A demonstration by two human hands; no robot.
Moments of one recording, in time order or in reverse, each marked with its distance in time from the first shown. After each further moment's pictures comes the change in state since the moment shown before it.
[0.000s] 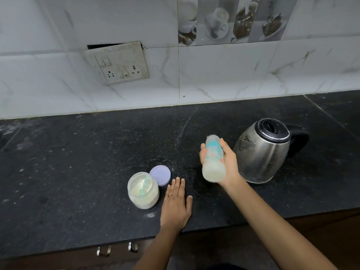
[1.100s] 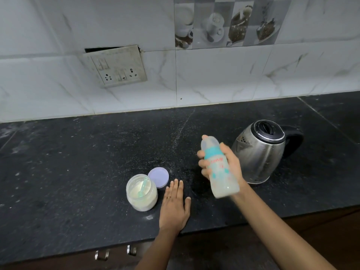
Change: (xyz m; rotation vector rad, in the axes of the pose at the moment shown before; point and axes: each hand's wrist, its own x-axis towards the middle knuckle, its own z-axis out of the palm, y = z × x) left_hand -0.002 0.000 0.000 -0.012 -0.006 -0.009; right_hand -0.034 0.007 0.023 -0.165 -0.126 -0.015
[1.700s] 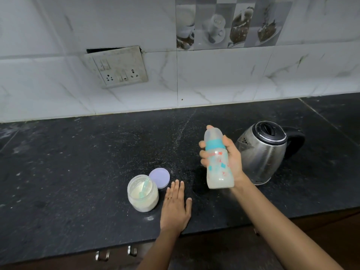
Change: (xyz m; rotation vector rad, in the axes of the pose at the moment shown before) left_hand 0.000 -0.001 0.001 -0.006 0.007 0.003; right_hand 0.014 -0.011 0.011 -0.004 -0.064 -0.080
